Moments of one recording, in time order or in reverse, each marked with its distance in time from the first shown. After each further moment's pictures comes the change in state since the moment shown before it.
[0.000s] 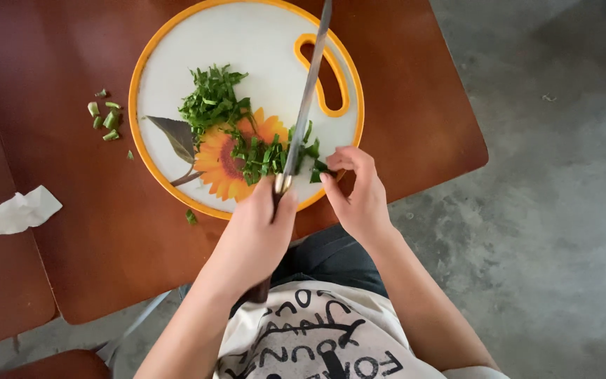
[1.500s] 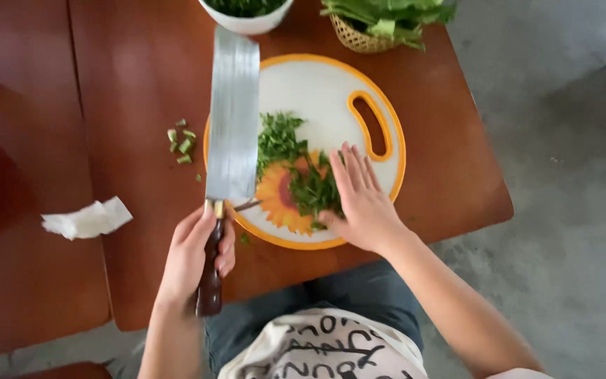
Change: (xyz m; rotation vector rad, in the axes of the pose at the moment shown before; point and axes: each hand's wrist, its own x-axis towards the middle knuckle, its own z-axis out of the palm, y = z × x) left_hand -0.013 -0.105 -0.121 -0.941 -0.002 -0.086; right_hand 0.070 -0.029 0.026 -0.260 -0.444 -0.226
